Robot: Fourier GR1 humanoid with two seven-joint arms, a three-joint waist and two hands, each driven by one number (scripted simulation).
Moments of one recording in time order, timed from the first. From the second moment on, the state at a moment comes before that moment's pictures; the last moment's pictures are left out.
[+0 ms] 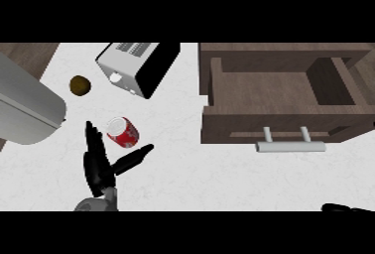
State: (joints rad) left arm -0.05 0.00 -0.10 -1.26 0.14 0.71 -0.23; right arm 0.17 -0.09 -0.22 -2.19 -0.12 0.06 0.21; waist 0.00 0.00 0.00
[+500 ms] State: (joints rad) left arm -0.17 0.00 0.03 -0.95 0.28 0.60 -0.44; right arm 0.18 -0.08 -0.24 -2.24 -0.12 0.08 0.25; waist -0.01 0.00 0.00
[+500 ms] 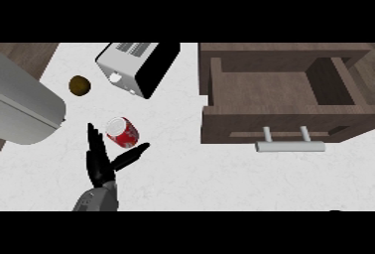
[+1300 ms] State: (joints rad) left arm -0.39 0.05 0.18 -0.54 0.35 0.45 -0.66; right arm 0.14 -0.08 -0.26 -2.26 -0.11 0.09 0.30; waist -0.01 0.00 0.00
